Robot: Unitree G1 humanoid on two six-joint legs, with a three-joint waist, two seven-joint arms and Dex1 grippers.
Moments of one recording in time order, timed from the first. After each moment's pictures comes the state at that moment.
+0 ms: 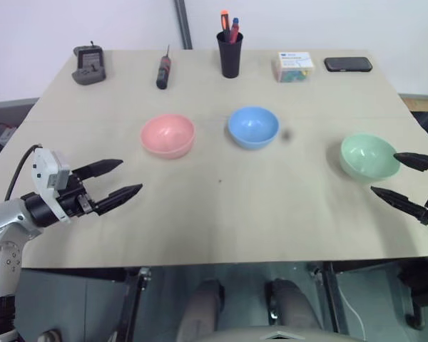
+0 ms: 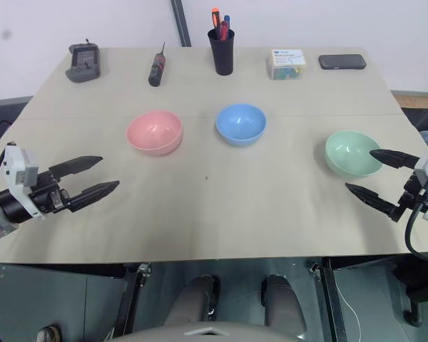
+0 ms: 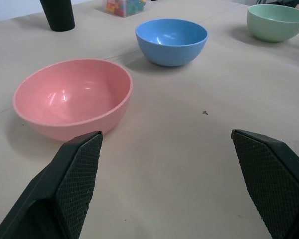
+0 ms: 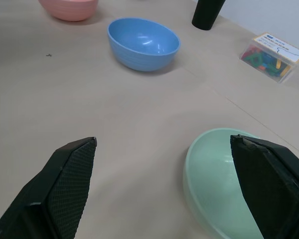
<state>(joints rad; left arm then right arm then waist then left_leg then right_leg) 0.03 0.89 0.48 -0.09 -0.67 0.32 -1.11 0.14 -0.95 -0.54 -0.27 0.61 0.26 1.02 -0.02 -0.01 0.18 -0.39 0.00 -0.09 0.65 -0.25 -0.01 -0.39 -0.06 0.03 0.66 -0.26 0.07</state>
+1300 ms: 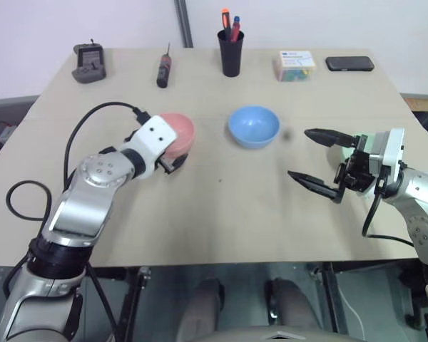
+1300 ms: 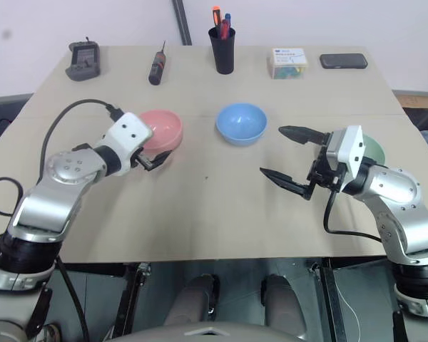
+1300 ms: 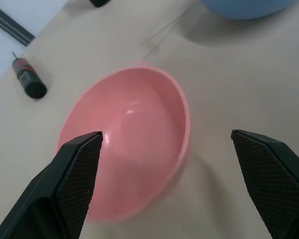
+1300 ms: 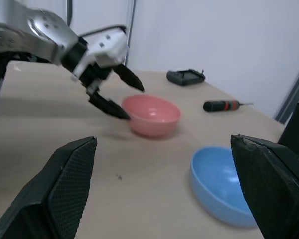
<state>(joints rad) -0.49 0.81 -0.13 -0.30 -0.04 0.75 -0.57 -0.28 -0.65 -0.09 -0.39 0.59 0.24 0.93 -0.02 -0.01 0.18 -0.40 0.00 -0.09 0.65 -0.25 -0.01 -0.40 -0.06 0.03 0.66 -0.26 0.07</state>
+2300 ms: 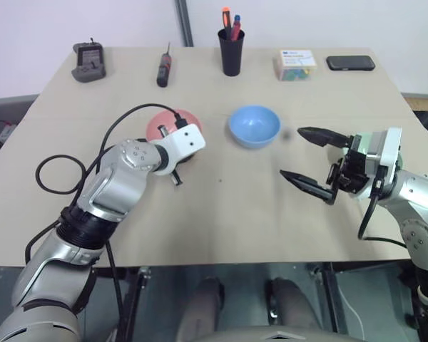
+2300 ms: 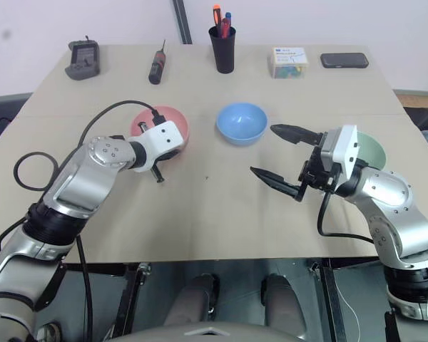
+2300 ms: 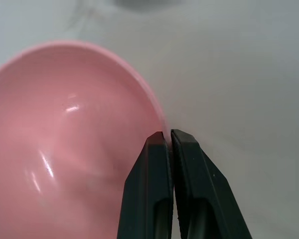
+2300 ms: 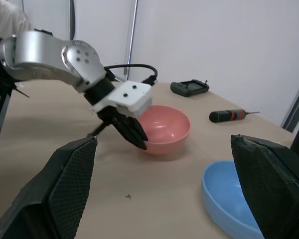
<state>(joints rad) -0.62 0.83 -0.33 -0.24 0.07 0.74 -0.86 -0.25 -0.61 -0.09 -0.45 0.60 0.28 0.88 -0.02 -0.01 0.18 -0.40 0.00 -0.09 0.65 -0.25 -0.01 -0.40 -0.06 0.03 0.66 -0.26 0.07</state>
